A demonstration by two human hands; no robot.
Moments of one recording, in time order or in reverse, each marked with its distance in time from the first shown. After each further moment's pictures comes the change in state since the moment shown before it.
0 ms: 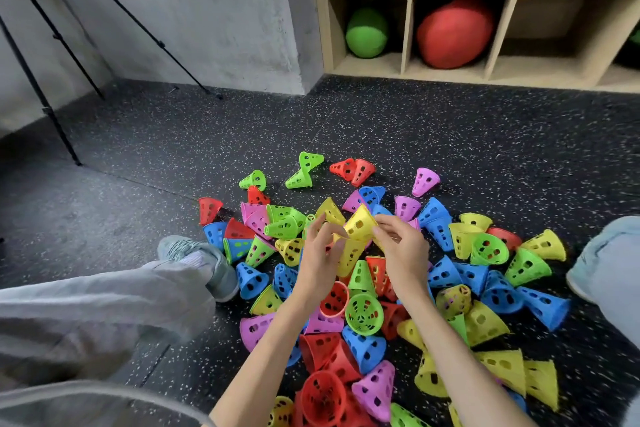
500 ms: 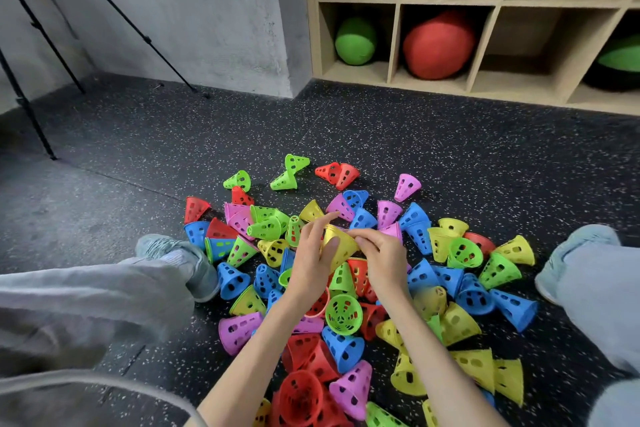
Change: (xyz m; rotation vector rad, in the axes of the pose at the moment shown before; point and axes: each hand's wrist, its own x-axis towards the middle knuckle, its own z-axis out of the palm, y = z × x) left_hand -0.004 0.019 0.013 -0.026 -0.015 0.020; right_hand -0.005 0.007 -0.004 -0.033 -0.121 -0.044
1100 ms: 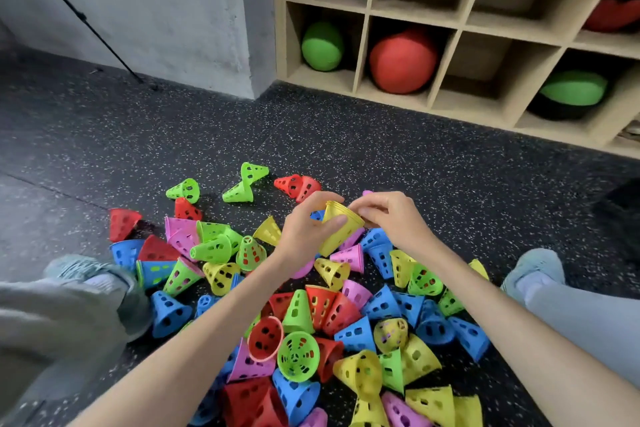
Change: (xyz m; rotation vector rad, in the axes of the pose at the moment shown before) left_hand 0.113 0.031 0.032 -0.190 -0.120 -0.082; right_hand 0.125 -0.027 -0.095 -0.166 -0.323 -0.074
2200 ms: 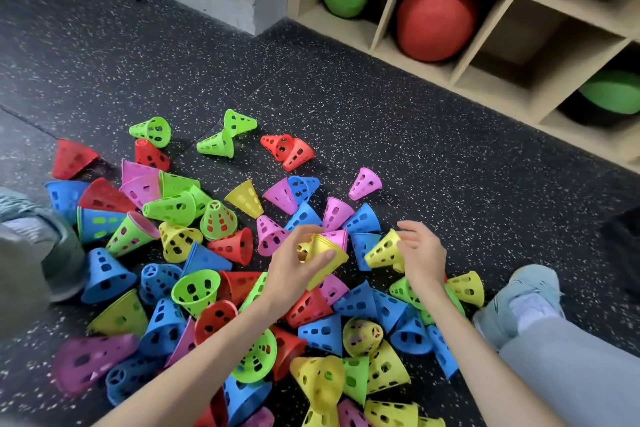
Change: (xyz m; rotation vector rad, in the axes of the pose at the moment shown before) left_hand -0.031 -0.092 0.076 -0.120 0.095 -0.253; right_hand -0.009 0.145 -0.004 -0.190 0.338 0.434
